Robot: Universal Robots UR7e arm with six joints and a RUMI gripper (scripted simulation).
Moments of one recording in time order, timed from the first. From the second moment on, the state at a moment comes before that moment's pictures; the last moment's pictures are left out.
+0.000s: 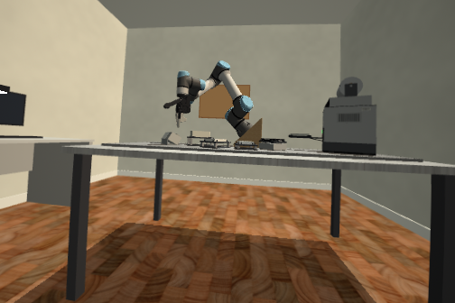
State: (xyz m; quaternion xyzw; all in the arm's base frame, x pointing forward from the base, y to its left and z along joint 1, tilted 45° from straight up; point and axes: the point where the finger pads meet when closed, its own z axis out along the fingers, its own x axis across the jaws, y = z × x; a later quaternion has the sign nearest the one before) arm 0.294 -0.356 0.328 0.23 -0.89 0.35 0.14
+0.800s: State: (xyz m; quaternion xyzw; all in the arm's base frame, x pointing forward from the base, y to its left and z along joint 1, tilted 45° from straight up) arm 0.293 -0.367 0.318 0.23 -0.89 0.36 0.14
